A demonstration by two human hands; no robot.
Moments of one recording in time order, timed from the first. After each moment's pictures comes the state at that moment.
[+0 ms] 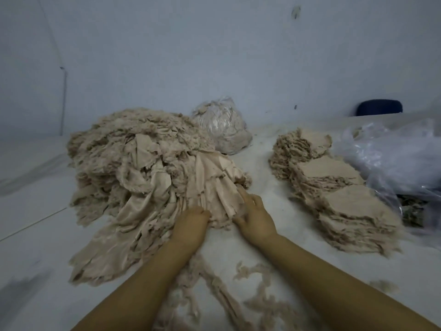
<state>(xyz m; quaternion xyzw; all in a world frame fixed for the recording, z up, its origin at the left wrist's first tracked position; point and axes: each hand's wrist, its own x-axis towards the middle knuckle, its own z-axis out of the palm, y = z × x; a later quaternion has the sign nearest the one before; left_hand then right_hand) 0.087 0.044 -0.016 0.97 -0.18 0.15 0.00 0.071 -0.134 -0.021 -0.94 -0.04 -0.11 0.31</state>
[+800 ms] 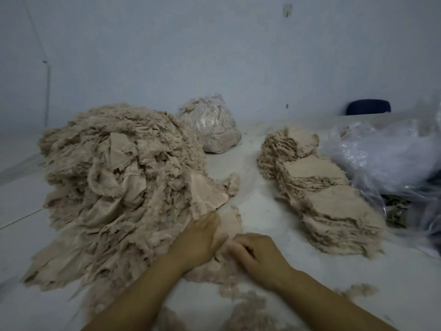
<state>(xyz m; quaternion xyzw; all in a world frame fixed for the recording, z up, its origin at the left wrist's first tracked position) 0.071 0.009 -0.034 0.96 -0.28 0.00 0.07 0.000 -0.165 -0.026 -0.90 -0.23 -0.13 0.35</state>
